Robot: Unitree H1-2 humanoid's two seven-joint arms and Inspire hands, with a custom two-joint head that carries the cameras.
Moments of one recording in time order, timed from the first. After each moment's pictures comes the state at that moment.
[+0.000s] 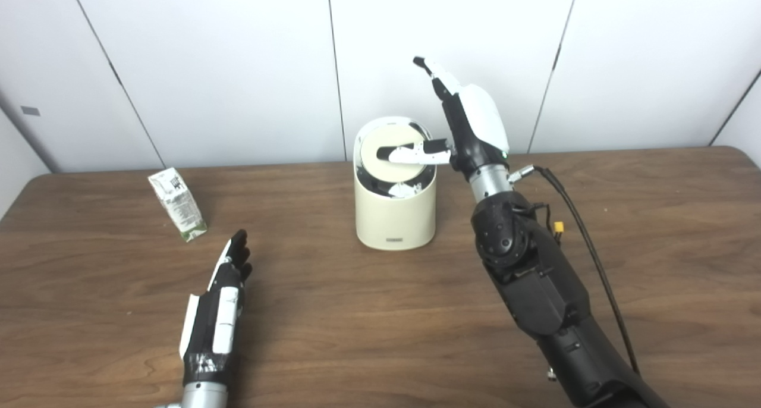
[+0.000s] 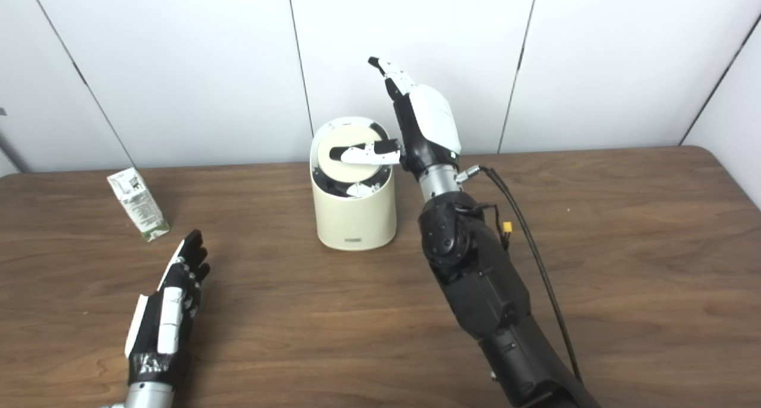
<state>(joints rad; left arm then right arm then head) 0.08 0.02 0.06 -0.11 -0.09 -0.14 -0.06 -0.65 -0.09 0.25 0.21 -0.64 0.15 -0.20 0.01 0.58</state>
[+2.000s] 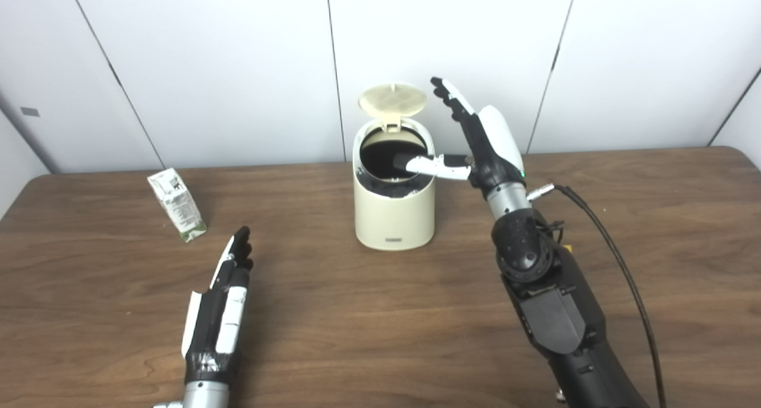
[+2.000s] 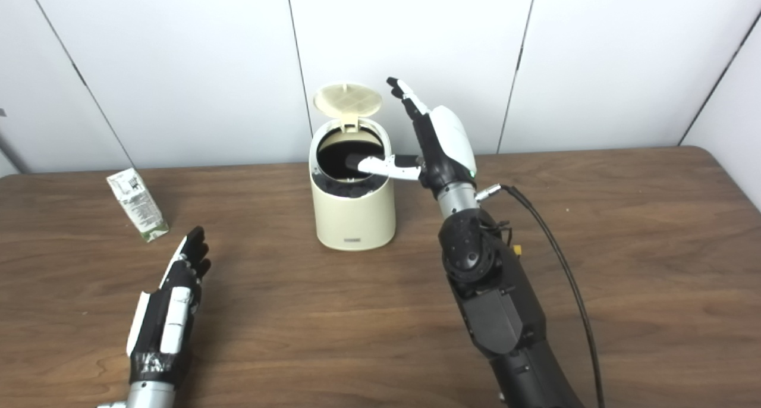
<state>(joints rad) 0.08 0.03 0.05 -0.10 -0.06 -0.19 -0.06 -0.56 -0.06 0.11 0.13 -0.51 0.17 -0.10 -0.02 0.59</state>
